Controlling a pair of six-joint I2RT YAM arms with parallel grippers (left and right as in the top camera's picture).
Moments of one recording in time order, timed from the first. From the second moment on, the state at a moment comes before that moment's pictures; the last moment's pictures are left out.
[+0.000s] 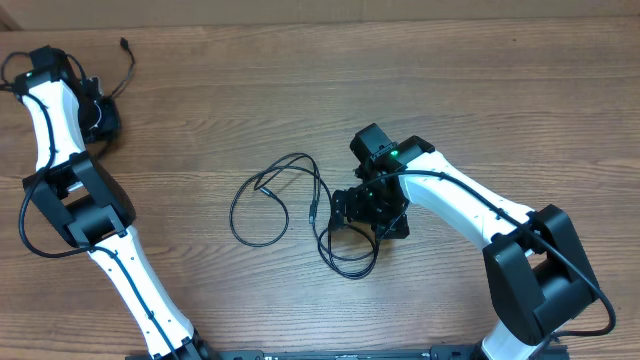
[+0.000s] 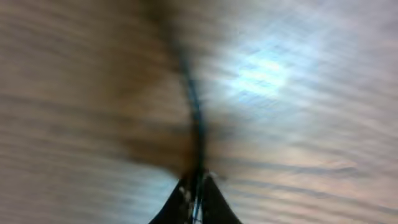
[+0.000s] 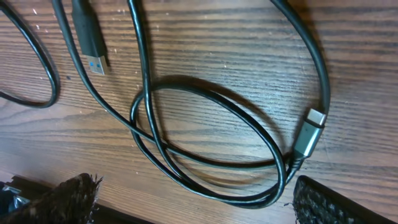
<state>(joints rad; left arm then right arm) 0.46 2.62 2.40 -1.17 0.06 0.12 0.56 1.83 1.23 -0.97 -0.40 0.59</state>
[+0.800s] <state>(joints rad) 0.39 2.62 2.39 -0.76 0.51 -0.41 0.56 1.83 1.23 -0.98 -0.40 0.59</state>
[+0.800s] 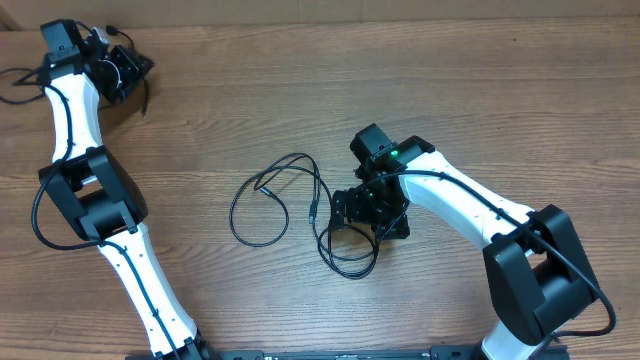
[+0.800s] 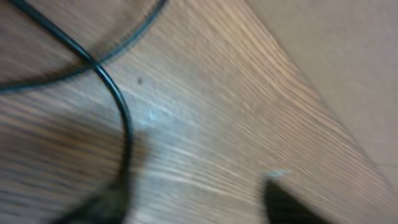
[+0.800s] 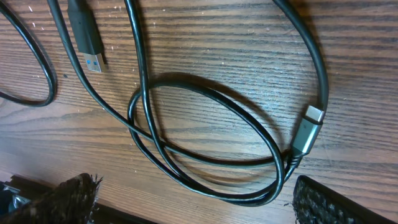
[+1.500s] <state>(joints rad) 0.39 2.28 2.38 -1.24 0.46 -0.28 0.49 1.83 1.24 -1.15 -0.32 0.59</state>
